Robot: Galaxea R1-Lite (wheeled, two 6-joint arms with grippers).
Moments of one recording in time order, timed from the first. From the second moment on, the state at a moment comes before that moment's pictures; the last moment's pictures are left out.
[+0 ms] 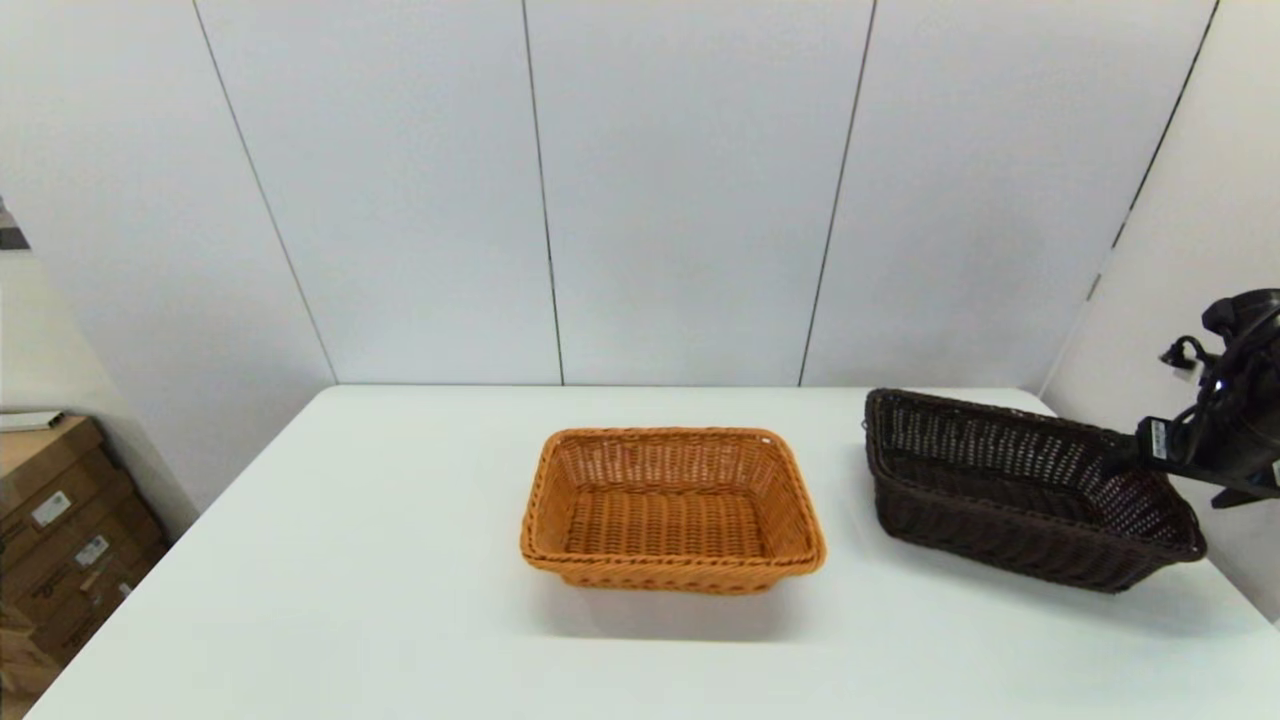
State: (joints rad) left arm 0.00 0.00 -0.01 0.01 0.03 -0.07; right arm -0.43 2.11 -1.48 0.50 -0.03 0.03
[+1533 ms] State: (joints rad) left arm 0.00 0.00 -0.01 0.01 0.03 -0.07; right arm -0.43 2.25 -1.53 0.50 -0.02 0.01
